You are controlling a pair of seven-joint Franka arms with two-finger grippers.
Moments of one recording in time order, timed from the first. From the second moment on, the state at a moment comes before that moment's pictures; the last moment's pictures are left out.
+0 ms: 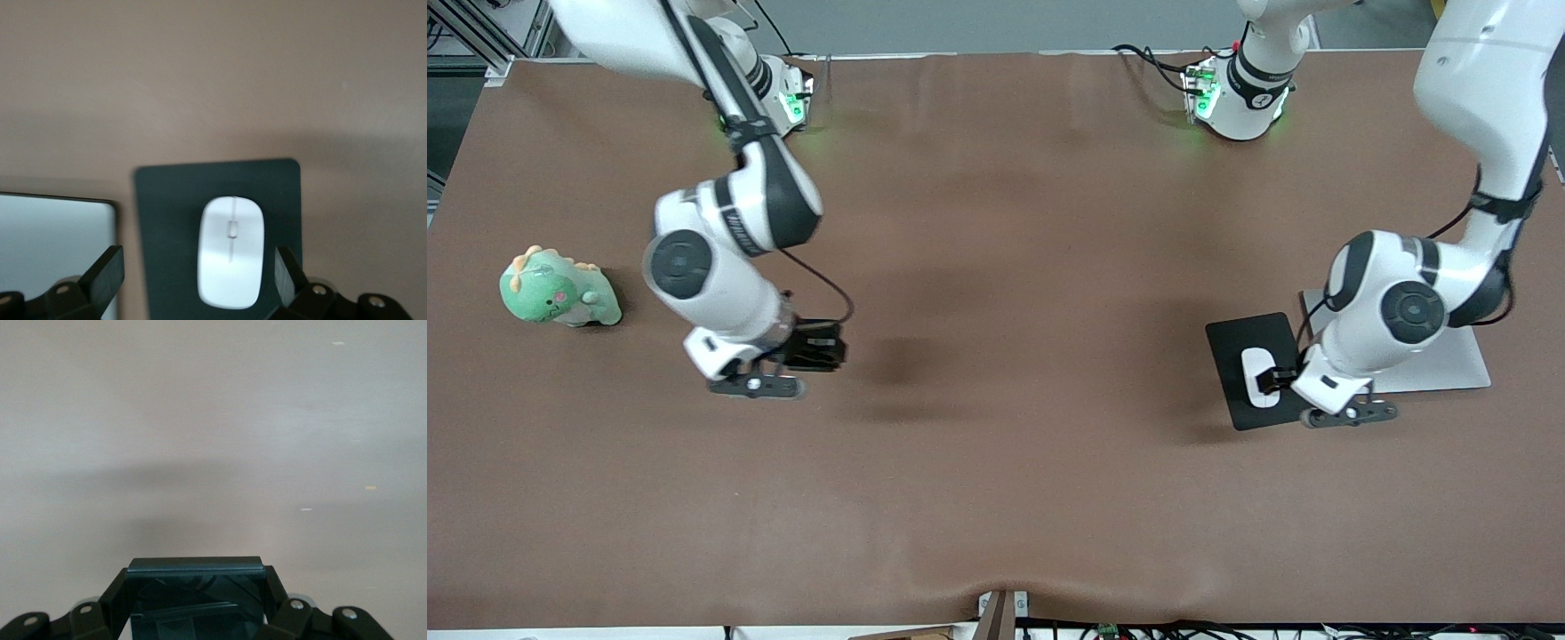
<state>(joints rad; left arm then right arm) 0.25 0.47 -0.38 -1.80 0.34 2.23 -0.39 0.32 0.34 -0.05 -1.80 0.08 2.16 0.30</state>
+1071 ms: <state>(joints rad) 0.25 0.19 -0.45 -1.42 0.23 1.68 -0.33 -0.19 0.48 -0.05 -2.04 0.07 2.45 -0.31</state>
